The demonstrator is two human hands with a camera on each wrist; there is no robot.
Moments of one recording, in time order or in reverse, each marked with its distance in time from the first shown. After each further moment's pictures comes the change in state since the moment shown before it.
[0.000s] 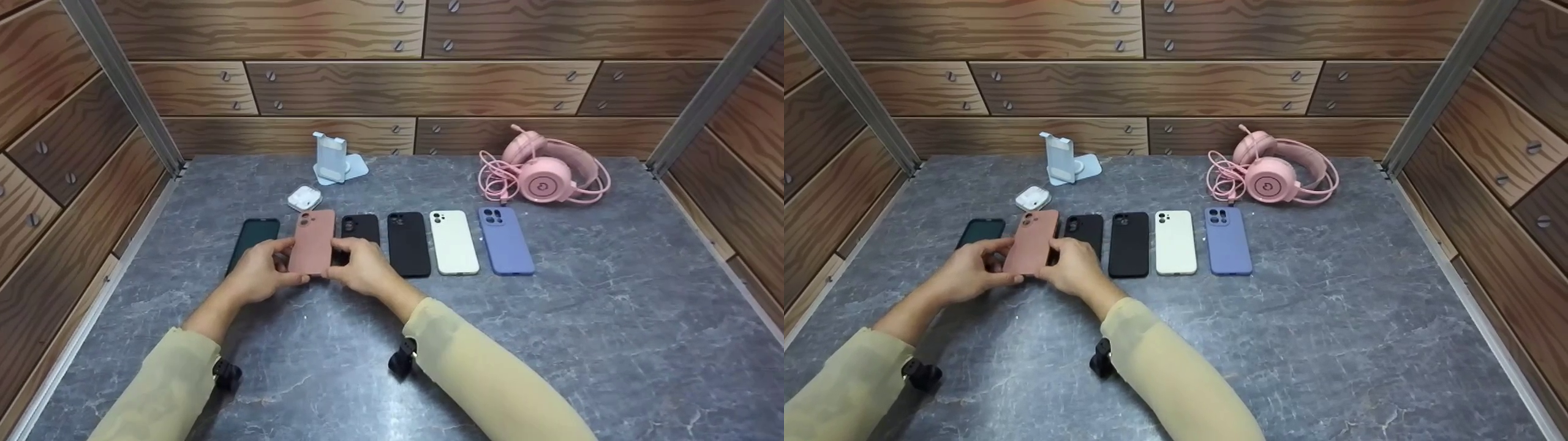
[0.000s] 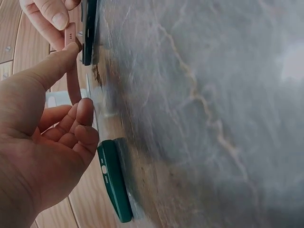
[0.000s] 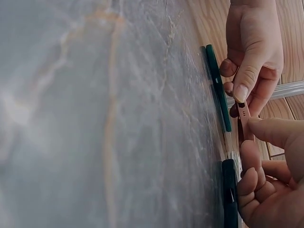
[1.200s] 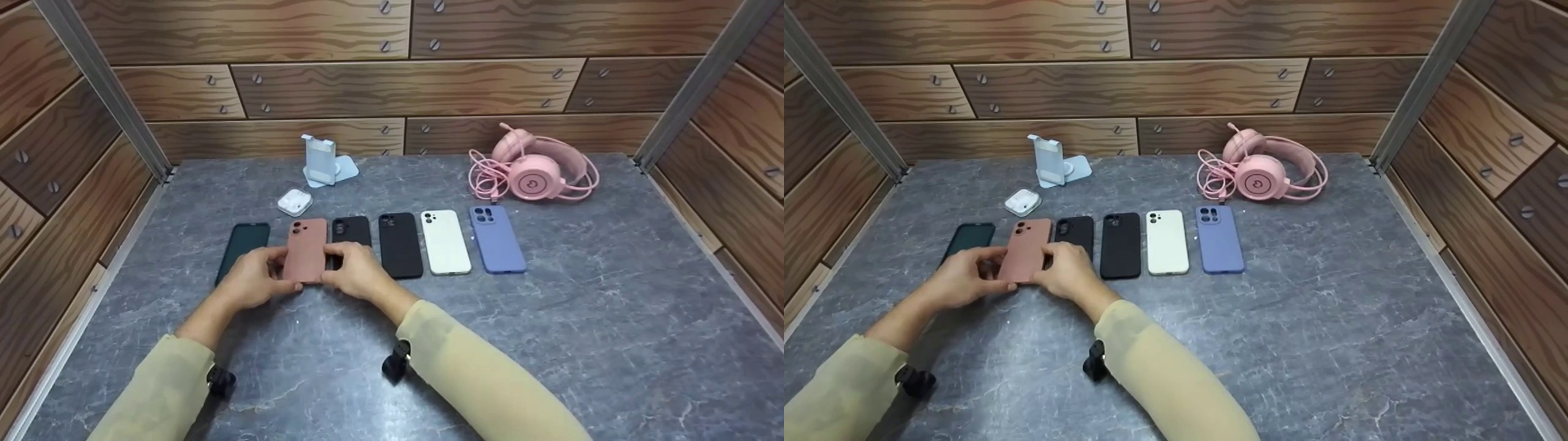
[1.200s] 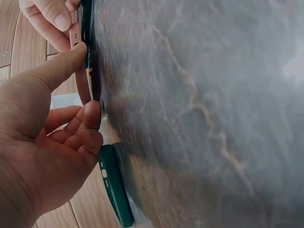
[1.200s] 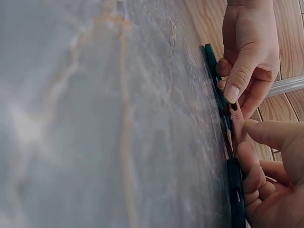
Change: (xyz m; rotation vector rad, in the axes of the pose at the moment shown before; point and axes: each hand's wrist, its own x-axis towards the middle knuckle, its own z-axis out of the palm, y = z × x) left_hand 0.002 -0.001 0.003 0.074 -0.035 0.011; right_hand 0.000 0.002 0.001 -0.032 0.018 0.044
